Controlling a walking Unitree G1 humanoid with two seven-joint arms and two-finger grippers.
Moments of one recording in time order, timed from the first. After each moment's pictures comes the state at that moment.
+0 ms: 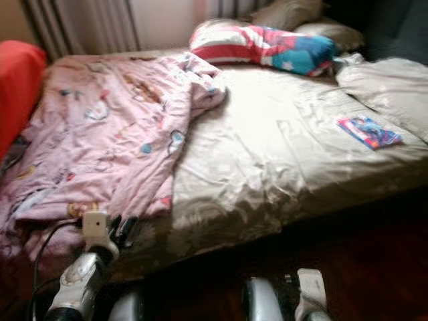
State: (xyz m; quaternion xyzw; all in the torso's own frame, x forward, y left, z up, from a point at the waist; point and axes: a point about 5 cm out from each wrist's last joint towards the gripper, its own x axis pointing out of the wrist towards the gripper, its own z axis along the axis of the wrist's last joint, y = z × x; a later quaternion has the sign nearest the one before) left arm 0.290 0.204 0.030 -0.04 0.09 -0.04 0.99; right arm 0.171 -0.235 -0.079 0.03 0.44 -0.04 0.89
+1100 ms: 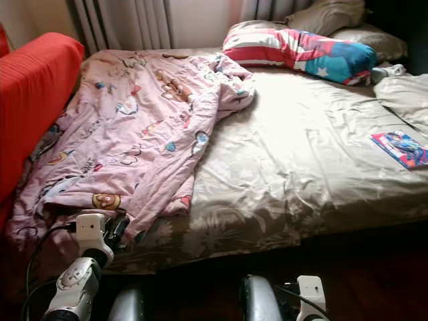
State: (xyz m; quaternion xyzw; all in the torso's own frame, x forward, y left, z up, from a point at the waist) left arm 0.281 0.214 0.023 -0.03 0.10 0.00 0.99; right arm 0.179 -0.234 -0.075 0.02 0.44 -0.02 0.90
